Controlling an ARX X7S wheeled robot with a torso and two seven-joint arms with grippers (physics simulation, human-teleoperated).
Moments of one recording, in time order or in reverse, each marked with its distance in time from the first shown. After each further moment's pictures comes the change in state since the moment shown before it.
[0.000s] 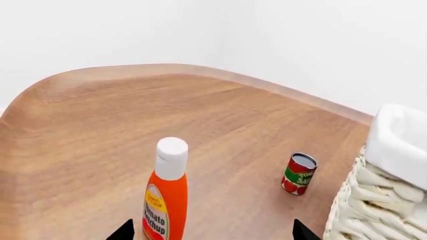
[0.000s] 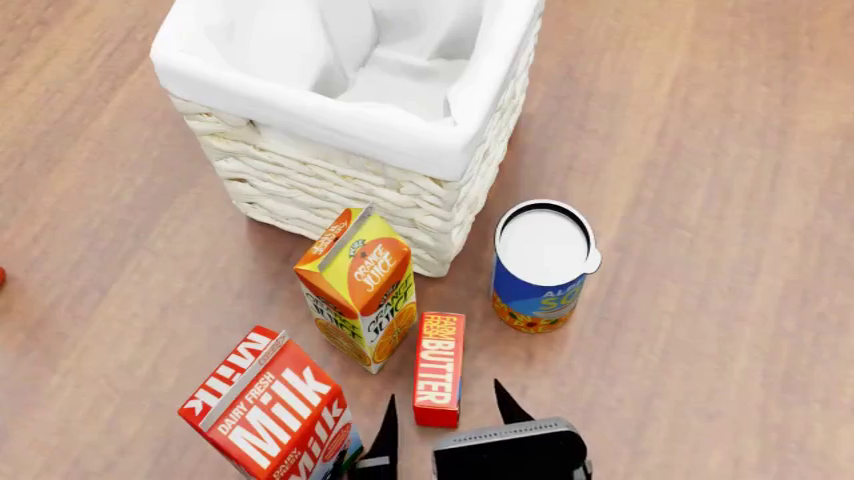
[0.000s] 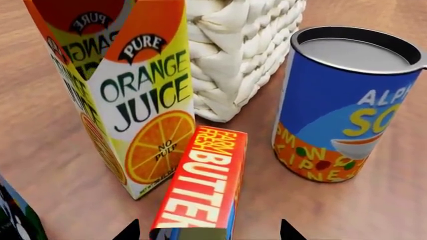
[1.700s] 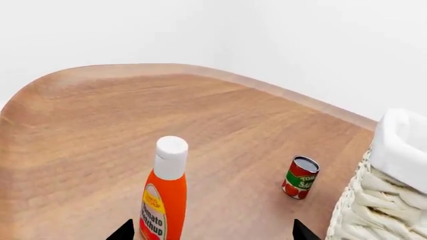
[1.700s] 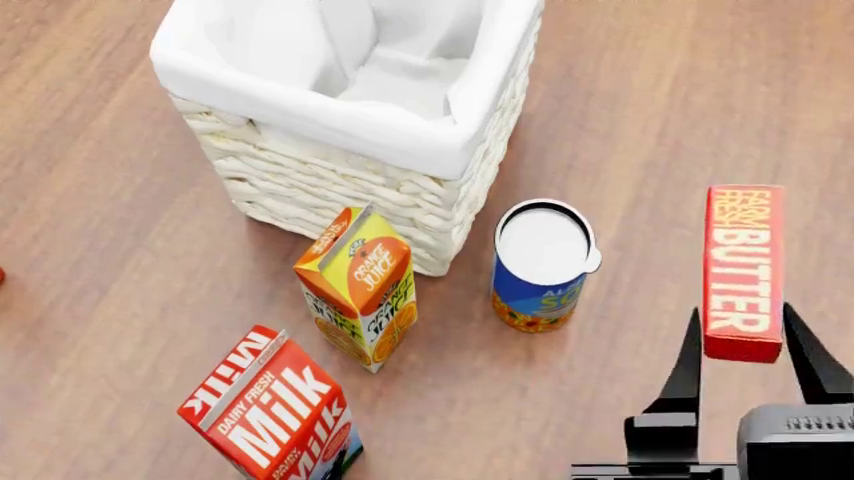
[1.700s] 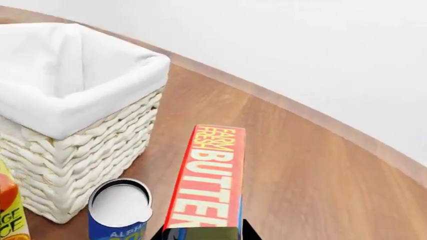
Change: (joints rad) left arm -0.031 0.008 0.032 -0.049 0.006 0.042 -0.015; right arm -0.155 0.636 0.463 -1.215 0.580 0.828 0.452
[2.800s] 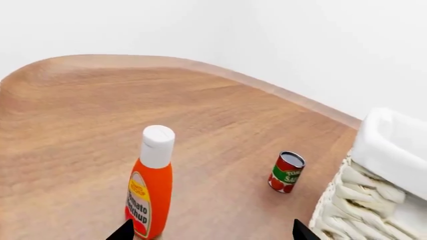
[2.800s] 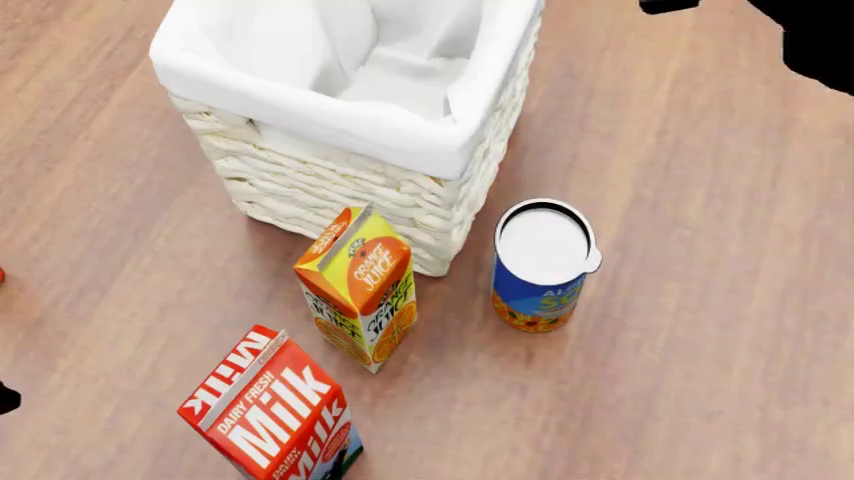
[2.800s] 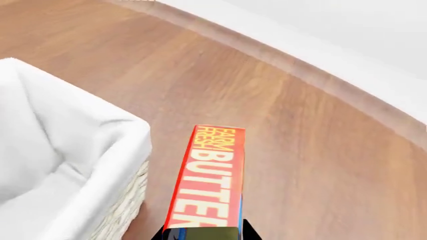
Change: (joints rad) left arm 0.013 0.022 0.042 0.025 -0.012 0.014 -0.026; right arm 1.528 -0.296 -0.613 1.430 0.014 0.344 -0.490
